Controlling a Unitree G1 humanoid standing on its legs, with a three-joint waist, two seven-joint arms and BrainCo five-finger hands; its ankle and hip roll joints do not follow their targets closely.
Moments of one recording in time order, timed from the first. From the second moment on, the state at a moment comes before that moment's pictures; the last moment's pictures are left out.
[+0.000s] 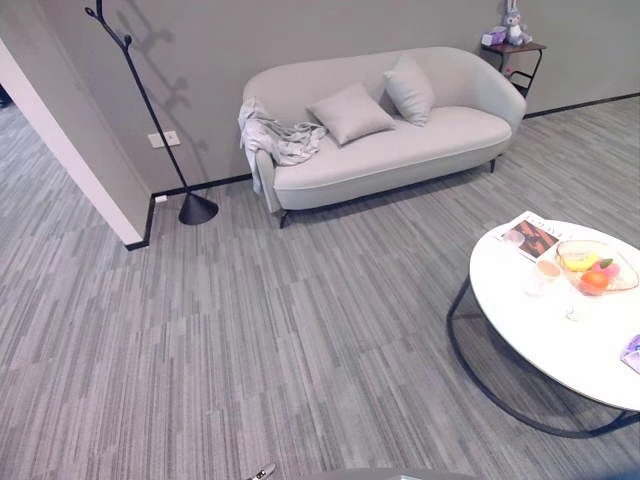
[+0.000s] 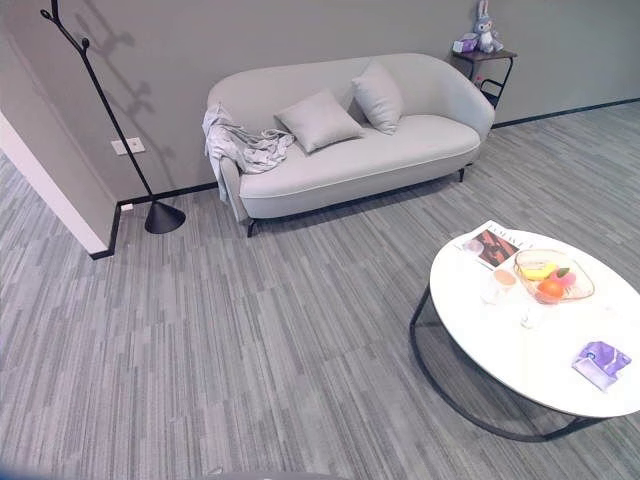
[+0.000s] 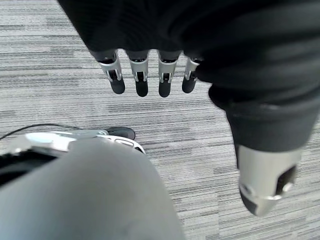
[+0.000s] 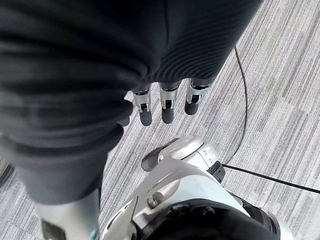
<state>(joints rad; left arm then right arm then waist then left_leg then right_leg) 0.03 0.19 -0.12 1.39 -0.43 0.00 -0.13 0.09 -0.21 0.03 1.48 0.63 0.10 0.17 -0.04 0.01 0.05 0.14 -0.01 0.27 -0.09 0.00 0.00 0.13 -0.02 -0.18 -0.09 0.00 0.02</state>
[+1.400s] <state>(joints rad) -0.05 0.15 0.06 1.31 -0.75 -0.06 -0.07 0.04 -0.34 0.07 1.41 0.51 0.04 0.16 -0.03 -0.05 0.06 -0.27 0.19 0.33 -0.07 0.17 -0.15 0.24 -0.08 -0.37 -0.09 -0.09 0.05</state>
